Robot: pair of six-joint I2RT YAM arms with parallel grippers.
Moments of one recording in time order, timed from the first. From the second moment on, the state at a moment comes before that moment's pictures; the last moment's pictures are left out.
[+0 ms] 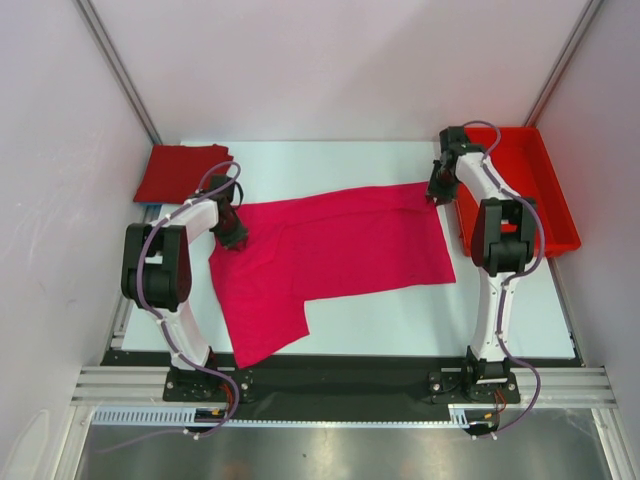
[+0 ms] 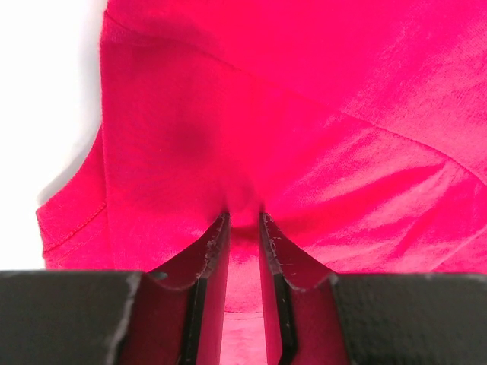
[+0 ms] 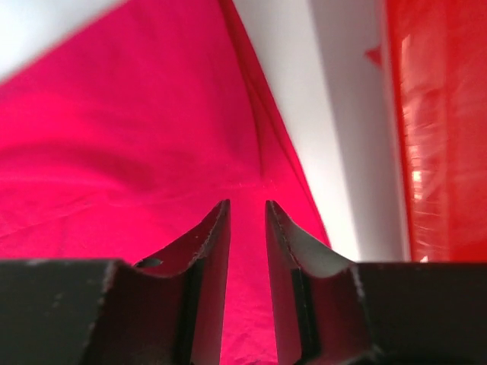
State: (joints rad) left arm -0.08 1.85 1.21 -0.59 -0.09 -0.64; right arm 0.06 2.23 1.94 -0.83 0.03 0.37
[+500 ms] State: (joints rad) left arm -0.08 1.85 1.20 -0.58 -0.09 -0.63; right arm 0.05 2.23 1.83 -0.75 0.01 0.45
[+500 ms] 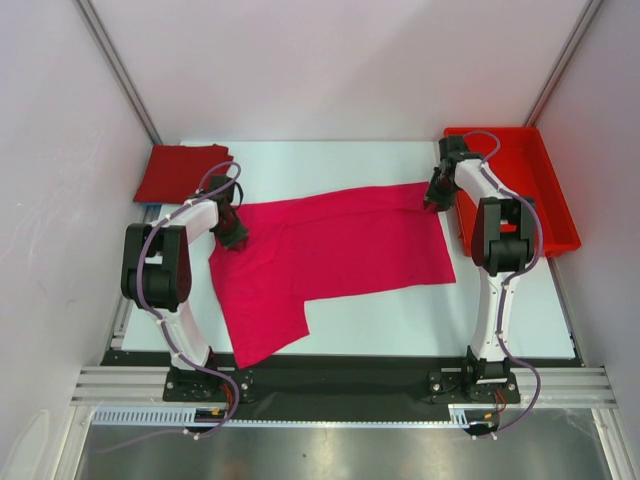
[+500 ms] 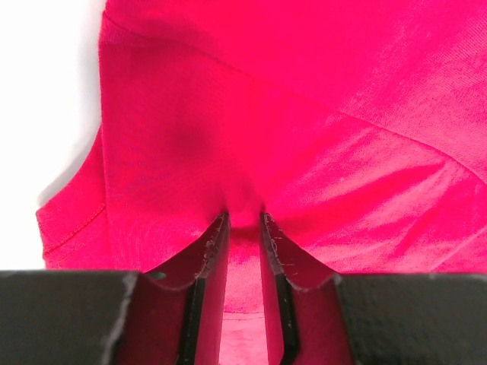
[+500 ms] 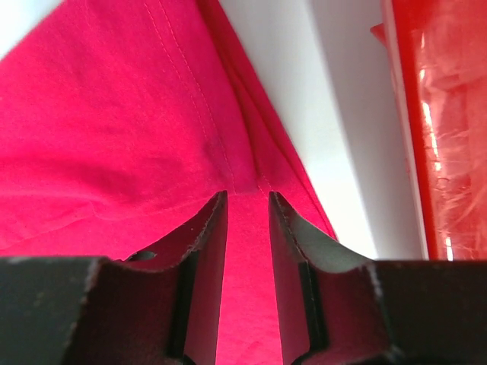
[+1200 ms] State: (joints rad) left arm -0.08 1.85 1.20 -0.58 -0.09 -0.63; right arm 0.05 2.27 1.84 -0.72 0.02 0.45
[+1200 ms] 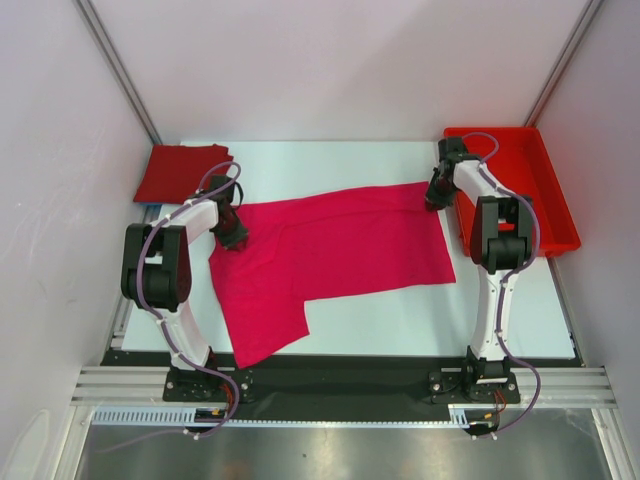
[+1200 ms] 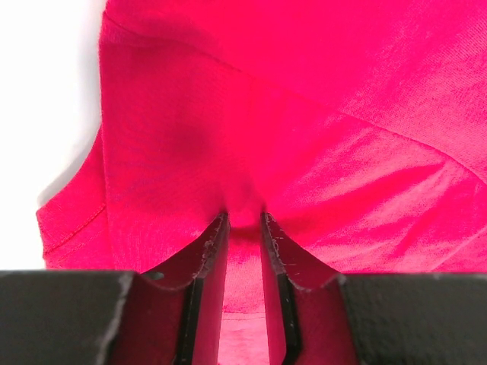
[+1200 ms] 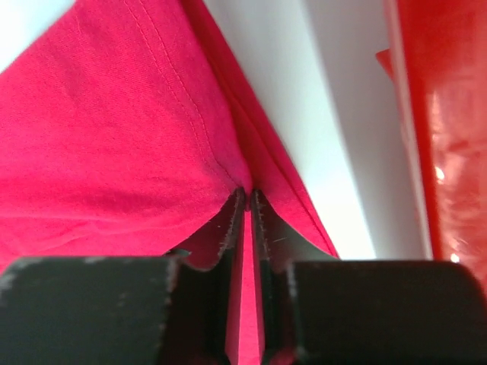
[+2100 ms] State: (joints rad) left arm -0.09 1.77 1.17 -0.63 -0.16 -0.60; right arm 0.05 2.27 1.95 -0.81 0.04 0.36
